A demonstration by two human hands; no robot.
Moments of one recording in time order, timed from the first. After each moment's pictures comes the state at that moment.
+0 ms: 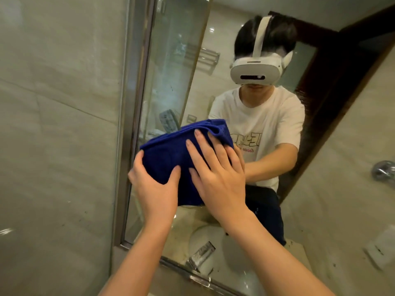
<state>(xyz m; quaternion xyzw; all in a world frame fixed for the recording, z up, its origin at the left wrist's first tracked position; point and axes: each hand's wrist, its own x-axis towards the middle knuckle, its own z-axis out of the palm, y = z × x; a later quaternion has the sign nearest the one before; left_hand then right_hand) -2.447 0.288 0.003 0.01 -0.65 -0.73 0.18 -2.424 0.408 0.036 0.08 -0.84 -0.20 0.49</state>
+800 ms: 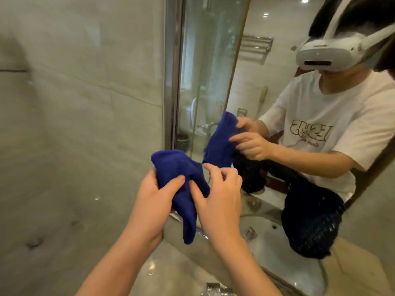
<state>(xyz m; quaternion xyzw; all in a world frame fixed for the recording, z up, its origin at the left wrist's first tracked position) -2.351 0.221 -0.002 0.00 -0.61 -0.79 0.04 -2.354 0.341 -0.025 -0.03 -0.90 0.30 0.32</state>
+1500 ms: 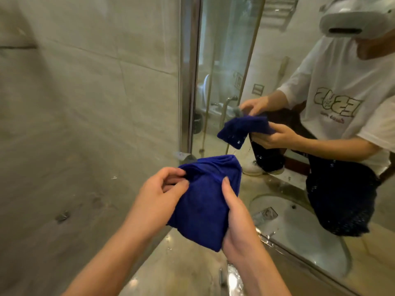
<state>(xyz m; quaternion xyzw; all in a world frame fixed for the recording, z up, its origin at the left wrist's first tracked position) -2.356 0.182 -0.049 0.02 -0.76 -0.65 -0.01 -2.327 0.321 -0.066 -0.12 -0.43 0.89 -0.09</state>
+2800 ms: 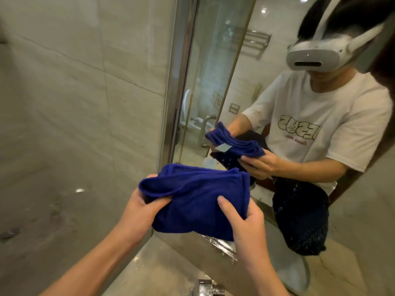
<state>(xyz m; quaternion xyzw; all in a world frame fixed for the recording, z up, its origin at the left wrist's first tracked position) -2.387 0.185 -0.078 -0.03 -0.59 -0.81 -0.01 -2.325 0.370 -0.049 -0.08 -0.70 0.69 0.16</state>
